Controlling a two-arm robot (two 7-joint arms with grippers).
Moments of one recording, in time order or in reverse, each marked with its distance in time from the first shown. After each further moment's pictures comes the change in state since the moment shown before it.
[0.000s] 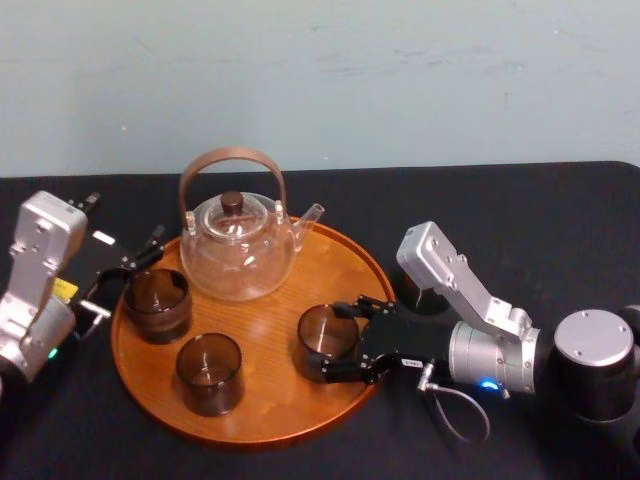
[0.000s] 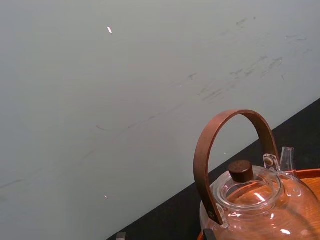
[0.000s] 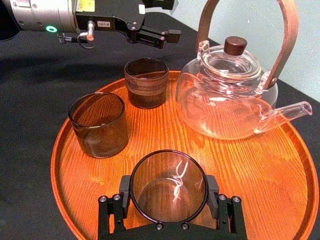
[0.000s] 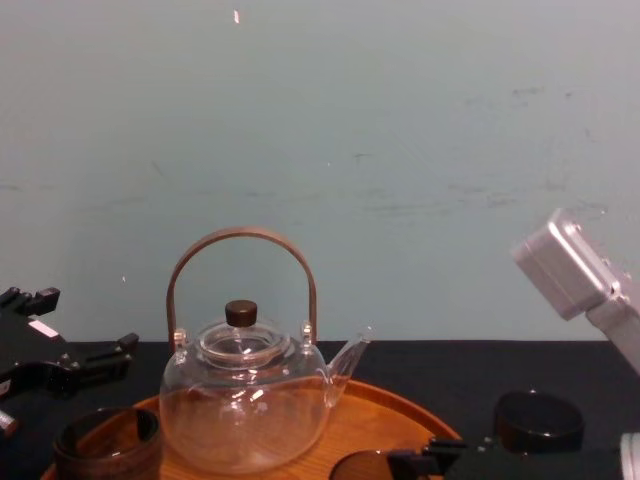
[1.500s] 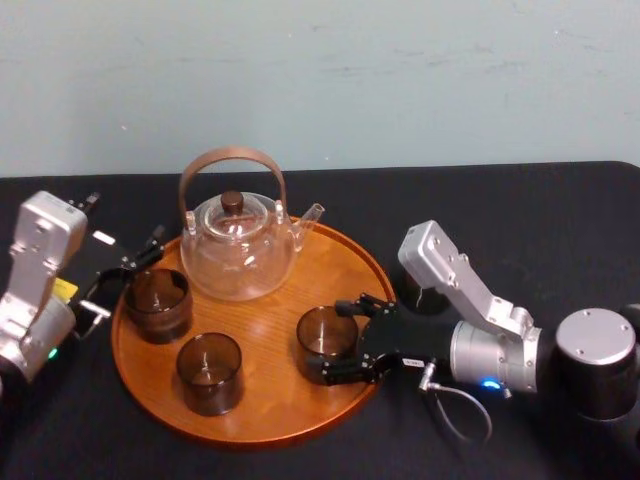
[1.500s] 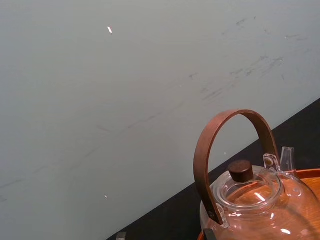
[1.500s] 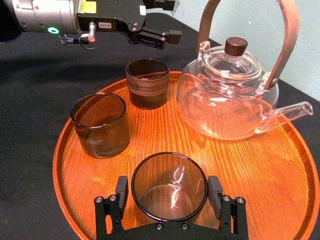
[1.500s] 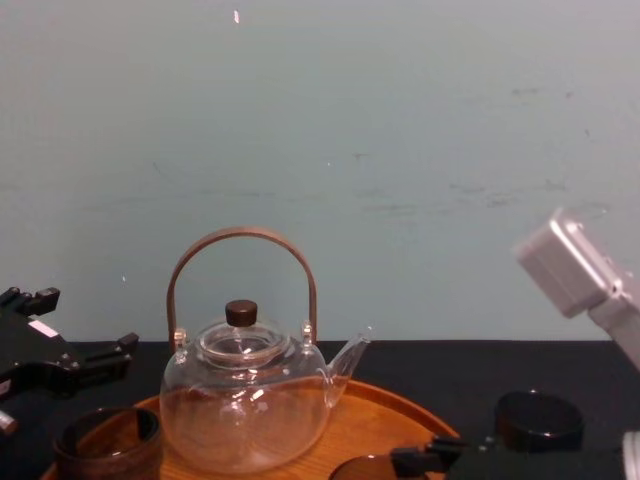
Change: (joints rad) left arm 0.000 0.000 0.000 0.000 0.000 0.000 0.000; right arm 0.001 0.003 0.001 -0.001 0.007 0.002 0.006
